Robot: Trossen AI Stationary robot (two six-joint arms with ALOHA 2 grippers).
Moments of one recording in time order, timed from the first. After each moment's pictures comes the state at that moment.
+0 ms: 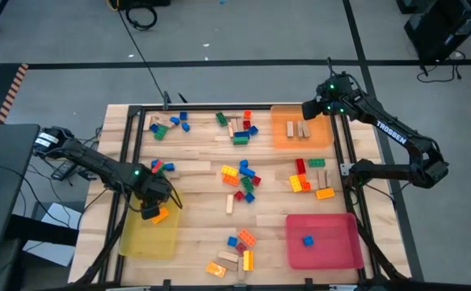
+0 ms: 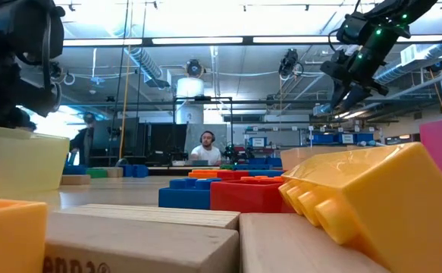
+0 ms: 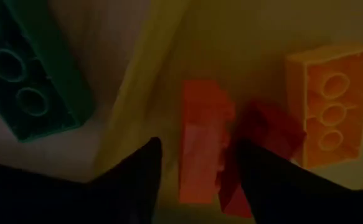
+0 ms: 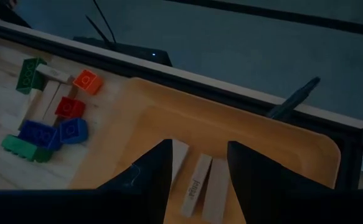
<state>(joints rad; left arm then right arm) -0.34 1.11 0.55 -1.03 0.07 -0.70 -1.00 1.11 0.90 -0.62 -0.02 0.26</state>
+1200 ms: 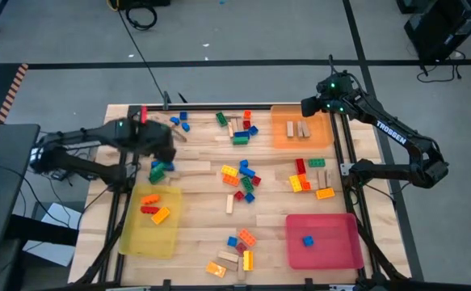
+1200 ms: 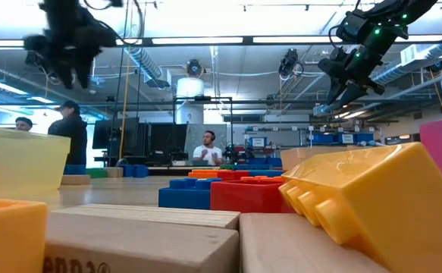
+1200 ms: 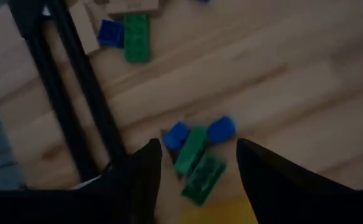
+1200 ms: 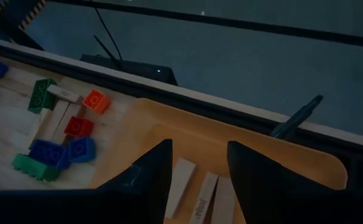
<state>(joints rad) 0.23 1.11 1.12 -1.41 -0.35 -0.92 -1.00 1.11 0.90 -0.55 -0.02 0.29</state>
